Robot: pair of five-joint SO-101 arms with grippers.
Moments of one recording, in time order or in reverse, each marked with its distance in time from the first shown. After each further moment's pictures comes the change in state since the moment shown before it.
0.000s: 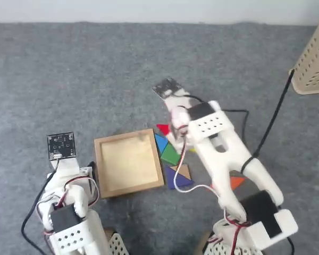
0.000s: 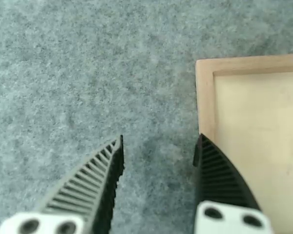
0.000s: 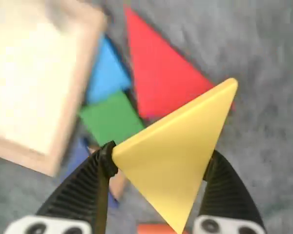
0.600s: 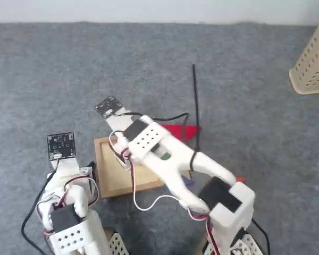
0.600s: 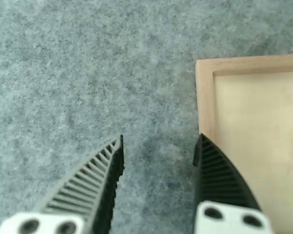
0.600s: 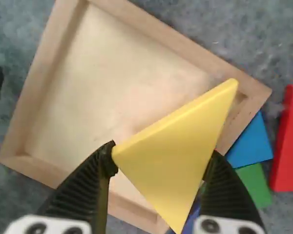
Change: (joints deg) left arm 0.0 0.0 0.0 0.0 0.0; right arm -21.1 20.0 -14.4 -3.7 -17.8
